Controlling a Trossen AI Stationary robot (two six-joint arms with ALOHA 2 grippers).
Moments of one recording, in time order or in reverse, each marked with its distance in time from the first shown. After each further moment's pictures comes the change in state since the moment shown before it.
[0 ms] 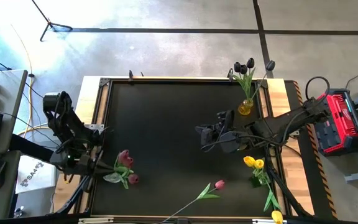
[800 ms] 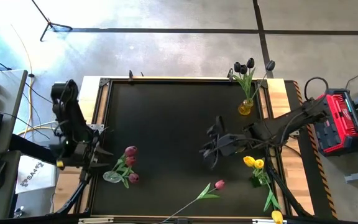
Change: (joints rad) left arm -0.011 -0.256 0.016 0.030 -0.071 0.253; right arm 0.008 0.014 0.001 -0.071 -0.462 -0.270
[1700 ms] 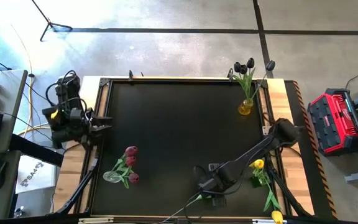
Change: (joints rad) left arm 0.270 -0.499 0.238 -0.300 0.000 0.382; right arm 0.177 0.501 0.000 -0.105 -0.451 -0.516
